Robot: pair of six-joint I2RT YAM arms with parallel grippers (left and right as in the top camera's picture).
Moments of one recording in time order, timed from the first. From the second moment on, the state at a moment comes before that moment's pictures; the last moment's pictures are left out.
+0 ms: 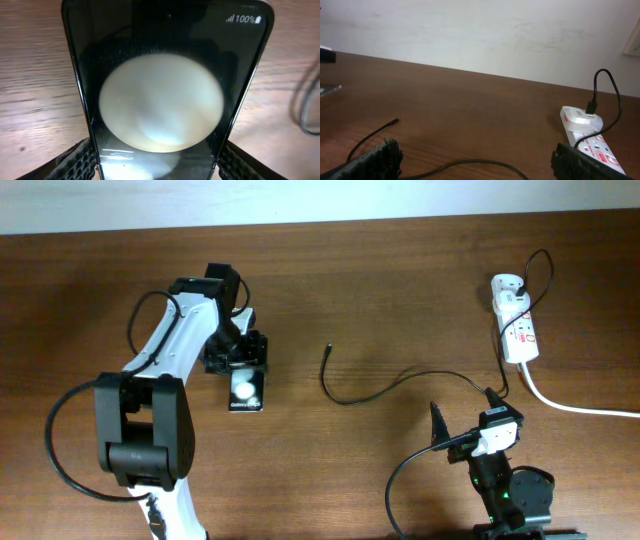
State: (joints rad) left arm -0.15 2.05 1.59 -1.16 0.19 -0.10; right arm 0.03 0.01 0.01 -0.06 -0.17 -0.07
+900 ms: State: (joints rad) left arm -0.15 2.05 1.60 -1.36 0.76 -0.07; right arm 0.03 0.01 0.01 -0.06 -0.17 -0.07
